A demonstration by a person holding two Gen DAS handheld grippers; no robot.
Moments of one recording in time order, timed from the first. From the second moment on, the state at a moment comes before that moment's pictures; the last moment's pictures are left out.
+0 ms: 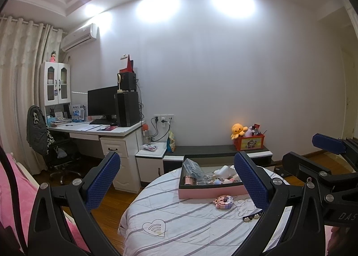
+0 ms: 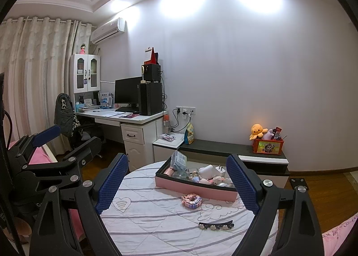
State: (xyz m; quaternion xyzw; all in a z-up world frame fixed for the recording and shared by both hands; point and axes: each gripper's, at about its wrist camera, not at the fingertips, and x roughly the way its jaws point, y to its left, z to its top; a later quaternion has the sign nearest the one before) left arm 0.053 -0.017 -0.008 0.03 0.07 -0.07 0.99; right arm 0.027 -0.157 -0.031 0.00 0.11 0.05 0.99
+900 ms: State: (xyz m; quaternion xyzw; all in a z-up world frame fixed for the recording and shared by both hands) left arm 0.055 -0.020 -0.009 0.03 0.07 -0.08 0.99; right arm 0.026 -0.162 -0.028 0.00 0.11 0.05 0.99
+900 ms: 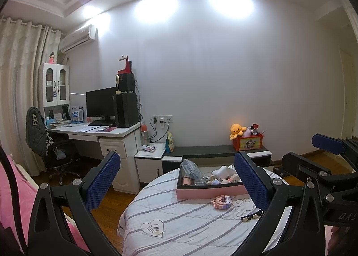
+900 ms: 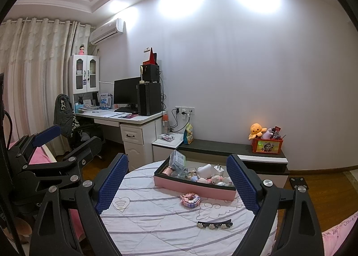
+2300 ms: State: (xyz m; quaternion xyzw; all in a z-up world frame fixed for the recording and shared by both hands) left arm 0.190 -0.123 -0.186 0.11 0.35 -0.16 0.91; right arm 0.106 -0.270 -0.185 0.09 0.33 -0.02 0.94
